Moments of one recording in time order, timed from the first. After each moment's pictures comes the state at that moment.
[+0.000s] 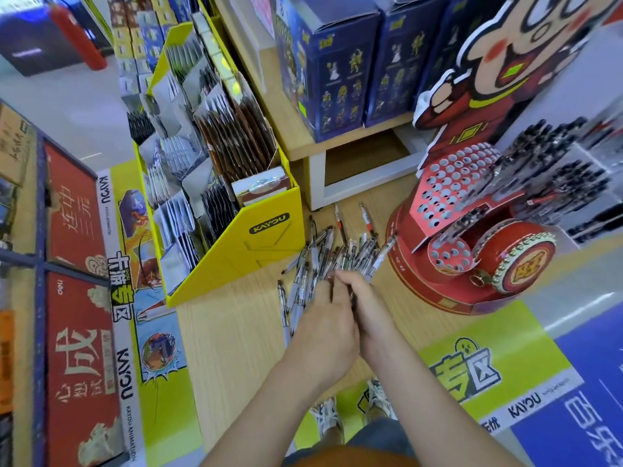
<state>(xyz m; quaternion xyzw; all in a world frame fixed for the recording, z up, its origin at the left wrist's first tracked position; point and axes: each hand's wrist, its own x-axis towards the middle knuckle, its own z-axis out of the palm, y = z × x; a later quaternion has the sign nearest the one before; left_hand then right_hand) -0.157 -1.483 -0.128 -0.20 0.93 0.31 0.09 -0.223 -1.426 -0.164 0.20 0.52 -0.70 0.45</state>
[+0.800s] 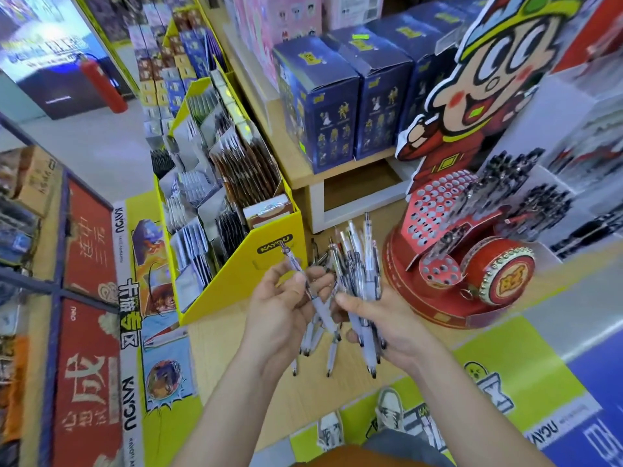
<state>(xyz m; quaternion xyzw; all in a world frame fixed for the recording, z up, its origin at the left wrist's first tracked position) -0.151 -1.520 -0.074 -0.34 0.36 0.85 -0.17 -0.228 -1.391 -0.094 -0.04 0.57 -0.68 0.46</state>
